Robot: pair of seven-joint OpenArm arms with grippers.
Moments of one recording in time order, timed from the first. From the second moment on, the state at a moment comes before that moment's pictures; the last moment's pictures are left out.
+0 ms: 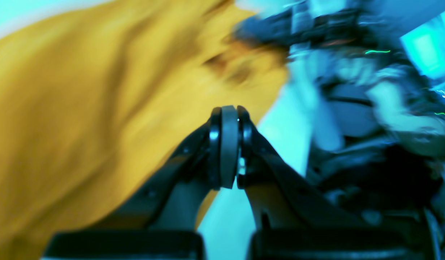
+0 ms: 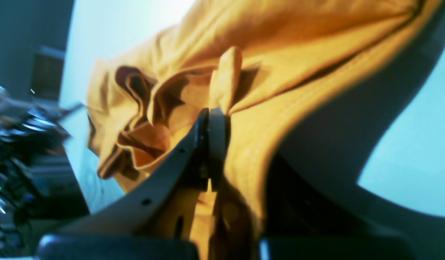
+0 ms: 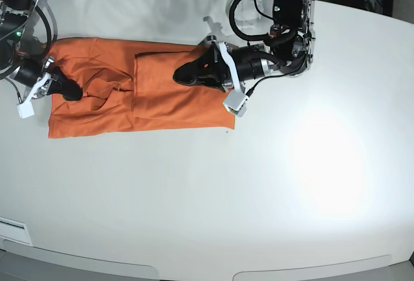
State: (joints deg) left arm 6.2 -1.0 2.0 94.2 -64.0 -42.6 64.9; right arm -2.5 26.2 28.1 64.6 72.5 41.8 -76.2
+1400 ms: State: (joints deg) left arm 4.4 -8.7 -3.8 94.2 -64.2 -42.7 69.8; right arm -9.2 18.3 28.2 118.4 61.8 40.7 -76.0
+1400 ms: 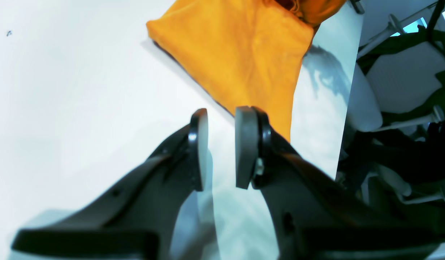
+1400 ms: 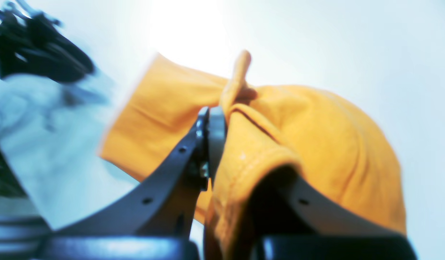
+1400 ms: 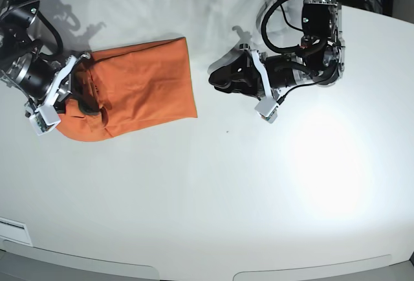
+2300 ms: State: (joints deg) left arm 4.5 -8.6 -3.8 94.2 -64.3 -42.7 69.8; right arm -12.2 2.9 13.8 118.2 62.4 40.7 -80.9
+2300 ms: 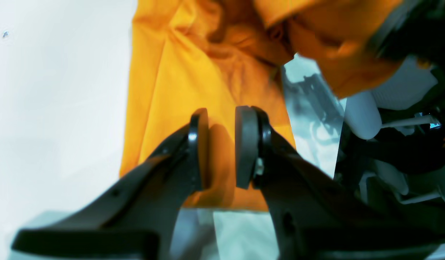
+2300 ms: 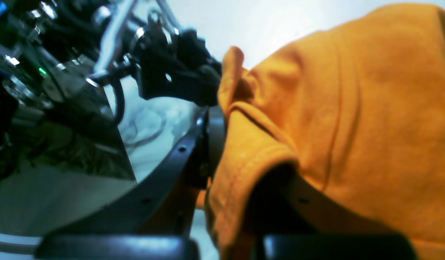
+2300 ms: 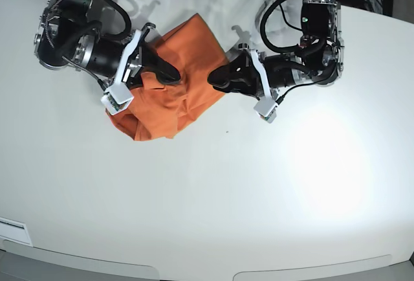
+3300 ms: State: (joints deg) left arm -0.6 -18.2 -13.2 94.2 -64.7 -42.7 69.0; right arm -9.2 3.2 -8.6 121.4 53.0 40.7 -72.8
